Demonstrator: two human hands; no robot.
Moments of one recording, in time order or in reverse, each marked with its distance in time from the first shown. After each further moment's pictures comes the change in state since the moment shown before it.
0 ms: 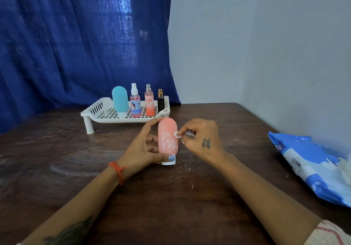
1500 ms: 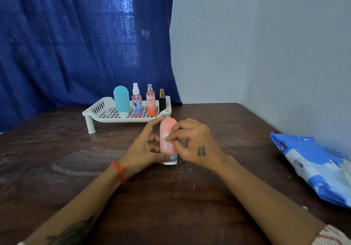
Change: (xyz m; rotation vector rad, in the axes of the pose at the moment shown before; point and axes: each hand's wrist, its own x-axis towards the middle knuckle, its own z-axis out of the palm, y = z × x) left_hand 0.001 -0.003 0.001 -0.033 0.010 0.029; right_hand -0.002 -0.013 0.002 -0.046 -0.091 -0.284
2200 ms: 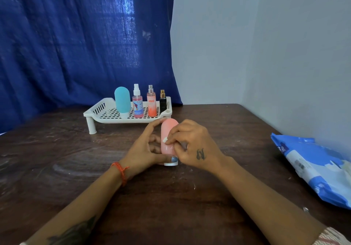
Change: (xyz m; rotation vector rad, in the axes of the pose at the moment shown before) left_hand 0.000 0.000 0.000 0.002 0.006 0.013; right_hand 0.001 -0.006 -0.004 -0.026 -0.027 -0.088
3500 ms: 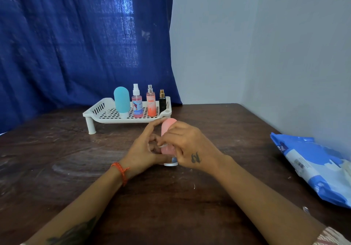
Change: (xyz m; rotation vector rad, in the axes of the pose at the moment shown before) left_hand 0.002 -0.006 -0.002 0.021 -0.015 0.020; right_hand 0.007 -0.009 -0.004 -0.048 -0.147 -0.140
